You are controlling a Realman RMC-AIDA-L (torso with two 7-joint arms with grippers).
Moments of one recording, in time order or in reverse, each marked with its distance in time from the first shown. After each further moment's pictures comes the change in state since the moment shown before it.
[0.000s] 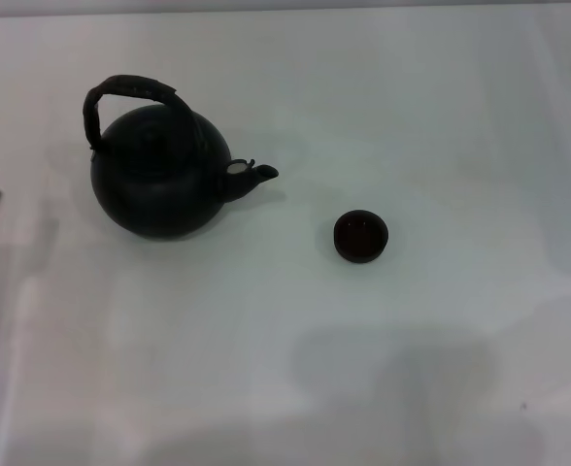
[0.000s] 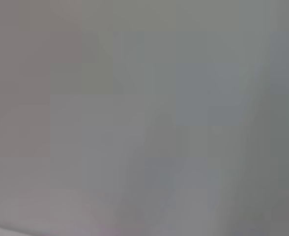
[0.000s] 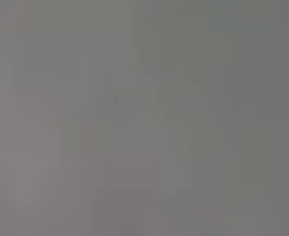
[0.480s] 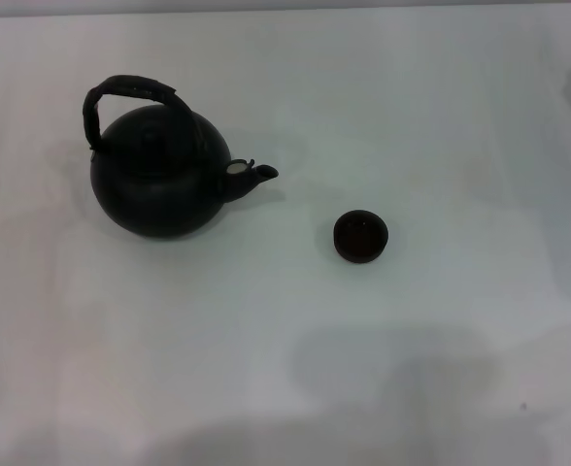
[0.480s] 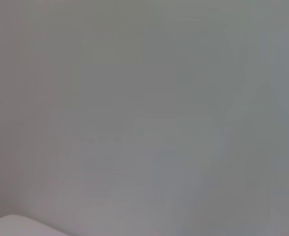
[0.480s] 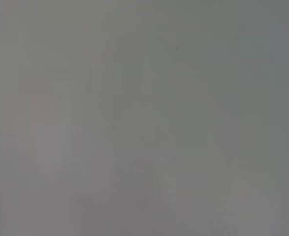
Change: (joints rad) left arm -0.137 0.001 0.000 -0.151 -0.209 -0.089 -0.208; right arm -0.033 0.003 -0.016 0.078 0.000 0.033 0.006
